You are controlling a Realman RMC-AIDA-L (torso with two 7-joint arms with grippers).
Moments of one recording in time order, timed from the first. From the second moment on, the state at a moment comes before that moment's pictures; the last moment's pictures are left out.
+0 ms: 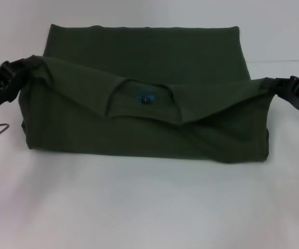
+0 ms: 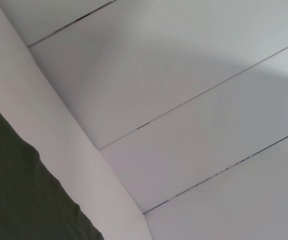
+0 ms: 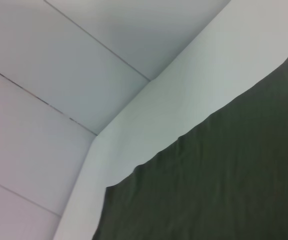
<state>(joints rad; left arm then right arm) -0.60 -2.07 0.15 0.41 1.85 1.31 -1.96 0.60 2.02 -0.36 -0.47 -1.97 -1.17 2.05</state>
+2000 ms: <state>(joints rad) -0.71 -2.16 0.15 0.36 1.68 1.08 -1.64 0.61 2.08 -0.36 -0.40 -1.68 -0.98 1.82</state>
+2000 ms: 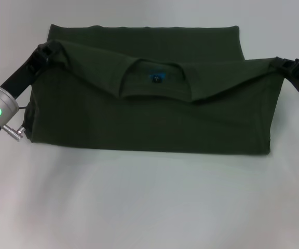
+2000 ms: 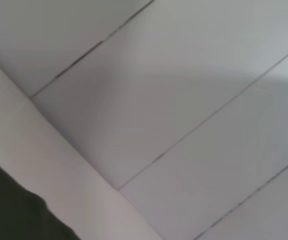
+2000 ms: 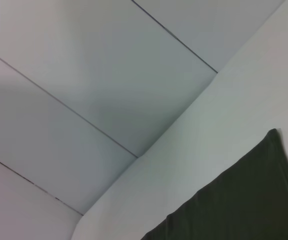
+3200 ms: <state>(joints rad) -0.75 -2.17 0.15 0.22 1.47 1.00 -1.36 0.66 2.09 -0.37 -0.36 -1.64 -0.89 1.77</state>
